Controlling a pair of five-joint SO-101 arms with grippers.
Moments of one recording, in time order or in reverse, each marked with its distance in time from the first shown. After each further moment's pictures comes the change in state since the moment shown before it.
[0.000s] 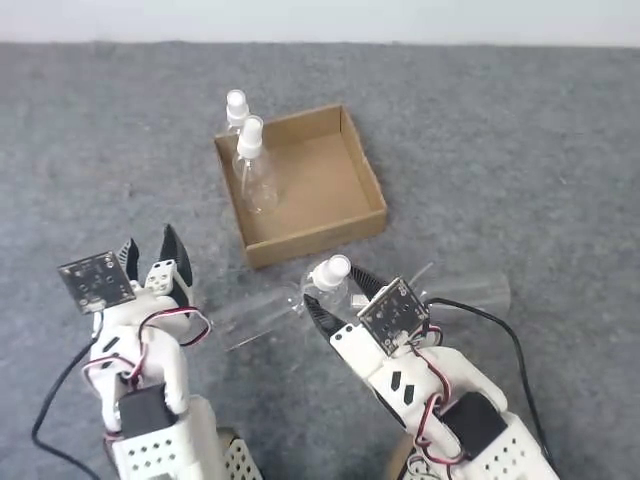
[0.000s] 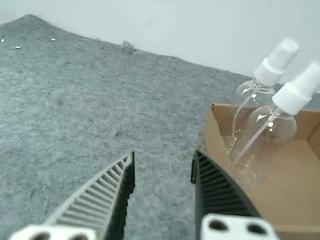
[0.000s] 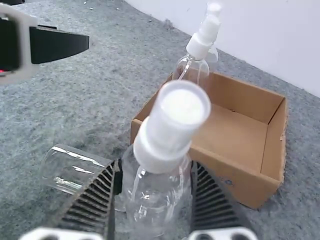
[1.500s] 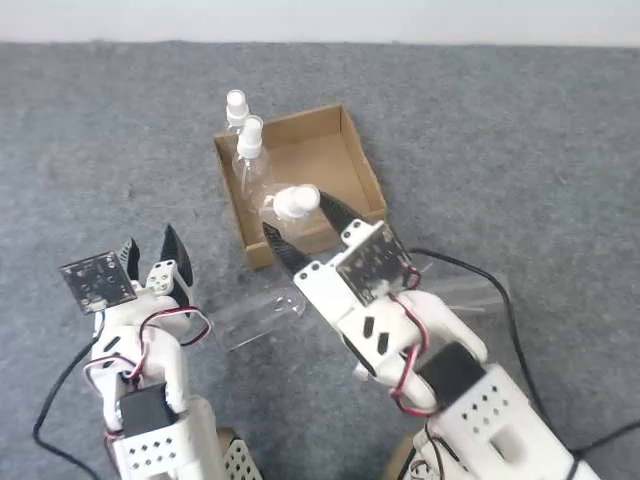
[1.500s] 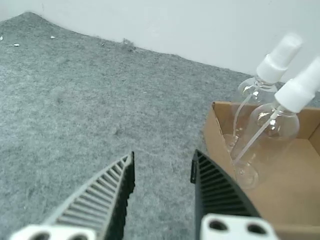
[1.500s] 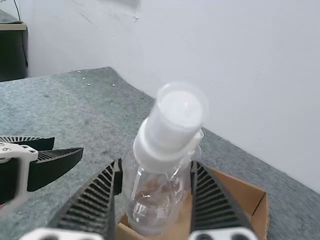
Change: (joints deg) left arm 0.0 0.0 1.3 -1.5 0.0; right arm -0.2 36.1 -23.6 -25.2 1.8
